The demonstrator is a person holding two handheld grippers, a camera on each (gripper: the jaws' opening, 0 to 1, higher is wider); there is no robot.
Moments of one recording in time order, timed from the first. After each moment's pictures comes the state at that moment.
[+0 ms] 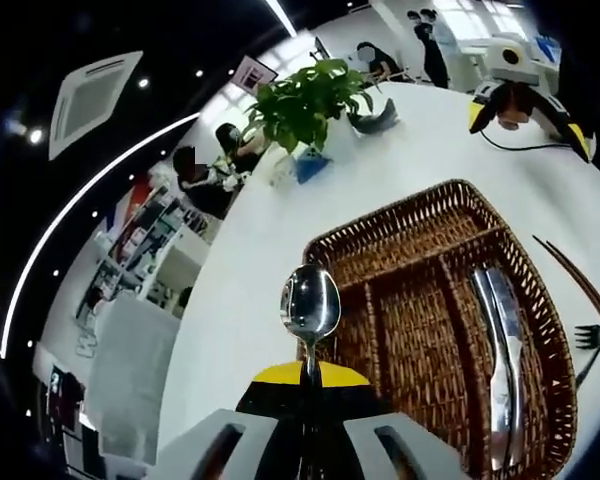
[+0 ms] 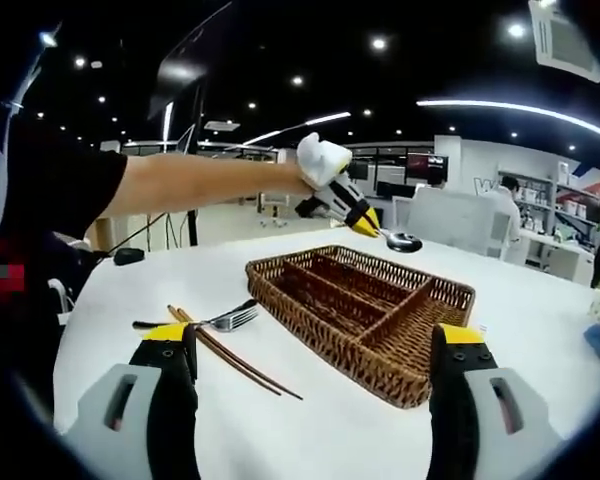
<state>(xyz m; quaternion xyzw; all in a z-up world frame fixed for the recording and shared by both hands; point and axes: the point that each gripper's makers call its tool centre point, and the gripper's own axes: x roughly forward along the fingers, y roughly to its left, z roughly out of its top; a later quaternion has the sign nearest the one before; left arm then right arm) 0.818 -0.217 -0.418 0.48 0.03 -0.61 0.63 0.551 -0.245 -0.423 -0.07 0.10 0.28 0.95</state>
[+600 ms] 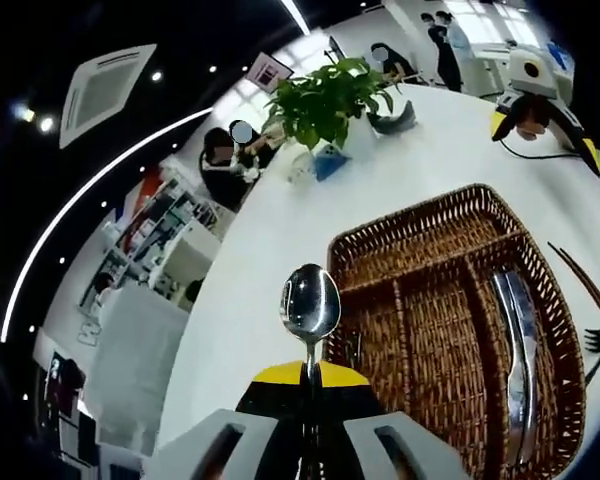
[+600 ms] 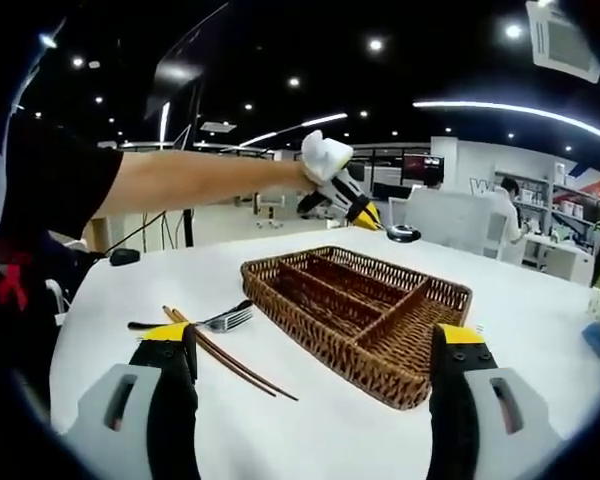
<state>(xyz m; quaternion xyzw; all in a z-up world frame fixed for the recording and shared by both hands) 0.841 -0.219 -0.406 0.46 0.04 -0.60 0.65 0.556 -0.250 -0.423 -0.07 0.09 0.27 0.96</state>
